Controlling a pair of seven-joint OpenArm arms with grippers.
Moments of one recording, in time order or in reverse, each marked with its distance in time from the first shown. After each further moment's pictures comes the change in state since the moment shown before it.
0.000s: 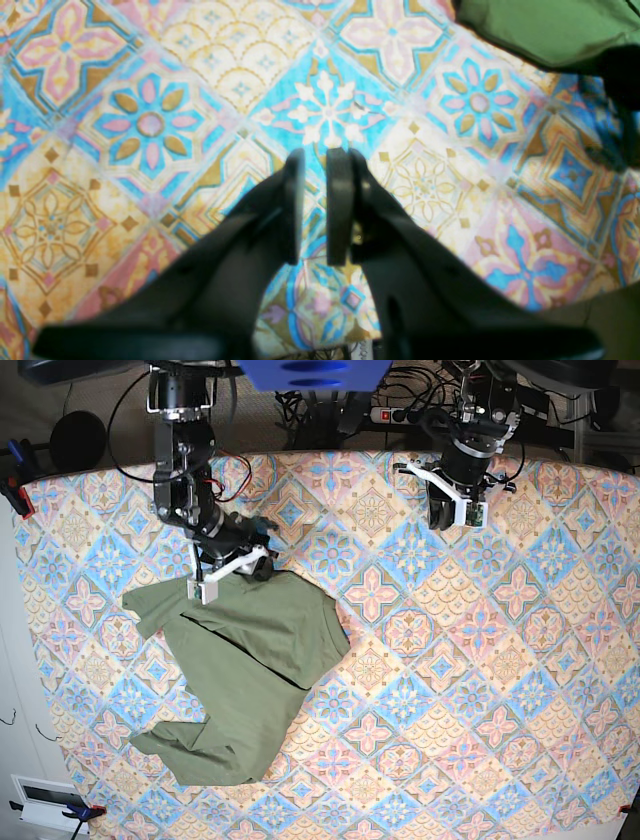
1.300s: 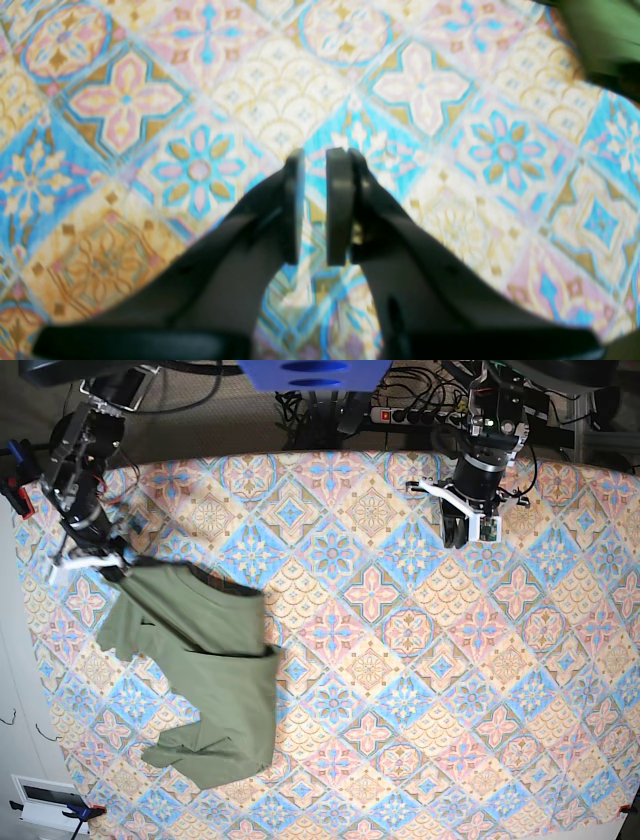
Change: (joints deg) left arm -2.7 -0.2 -2.6 0.0 0.4 0.0 -0.1; right arm -3.3 10.1 31.6 2.9 12.6 0.3 -3.5
